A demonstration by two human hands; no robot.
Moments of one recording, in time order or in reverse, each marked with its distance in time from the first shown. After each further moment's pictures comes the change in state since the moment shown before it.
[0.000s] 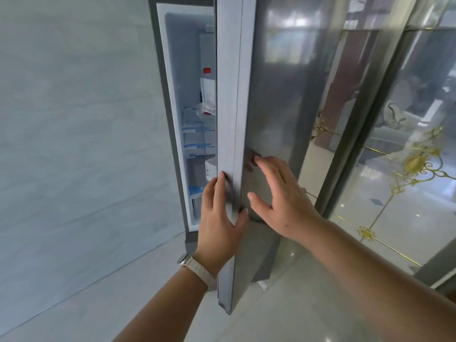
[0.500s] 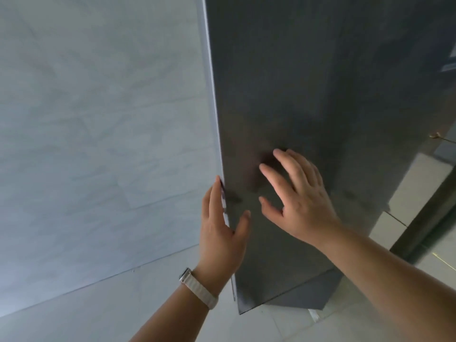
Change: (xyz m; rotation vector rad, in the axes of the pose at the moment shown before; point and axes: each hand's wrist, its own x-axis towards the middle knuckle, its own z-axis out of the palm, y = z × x) left_hand 0.067 -0.051 -0.009 0.102 0.252 -0.174; right_hand 0.103 0.070 0.104 -0.081 0.198 -0.387
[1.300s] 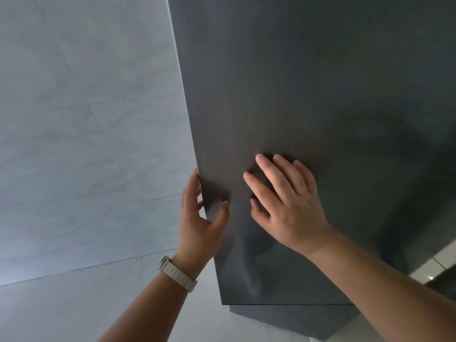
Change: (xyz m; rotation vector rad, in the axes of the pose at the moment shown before) left_hand 0.088 -0.061 0.034 -0.069 0.189 -0.079; right_hand 0.049 0.052 0.087 -0.031 0.158 -0.148
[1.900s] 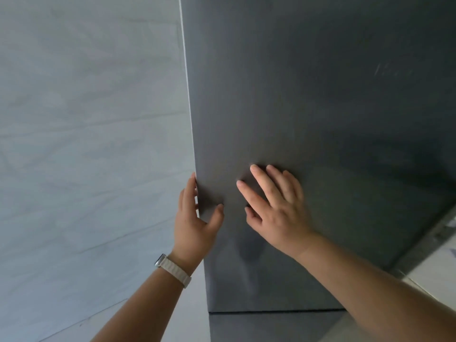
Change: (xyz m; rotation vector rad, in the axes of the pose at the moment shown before) left_hand 0.111 -0.070 0.044 -0.094 -0.207 0.104; right_hand 0.024 0.027 0.075 -0.281 -0.139 0.107
